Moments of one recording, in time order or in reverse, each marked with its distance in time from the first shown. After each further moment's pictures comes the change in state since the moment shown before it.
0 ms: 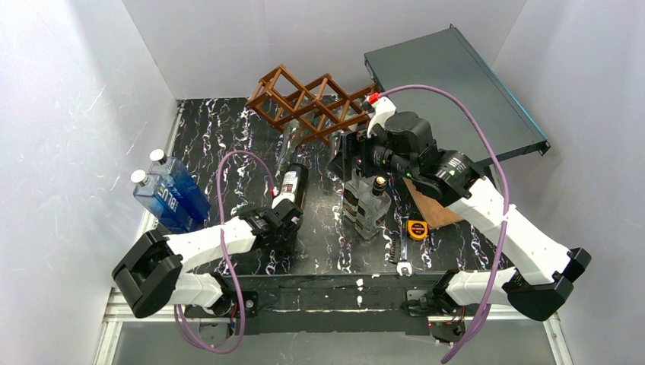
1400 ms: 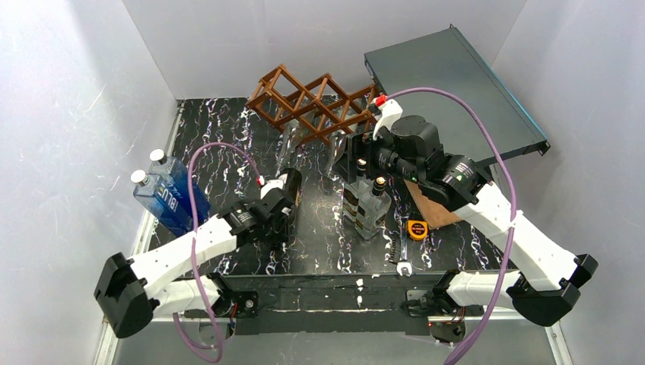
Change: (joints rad) left arm 0.003 -0.144 0.161 -0.233 -0.012 -0.112; right arm 0.000 -0.045 -0.031 0.001 0.023 0.001
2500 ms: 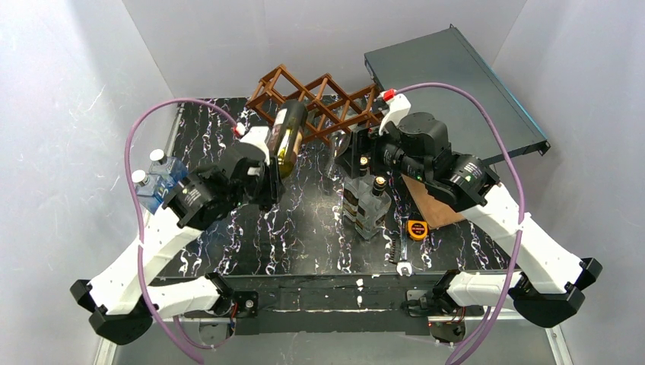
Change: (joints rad) left arm 0.047 -0.093 0.576 -0.285 0.021 0.184; right arm 0.000 -0.011 0.039 -0.012 0.037 -0.004
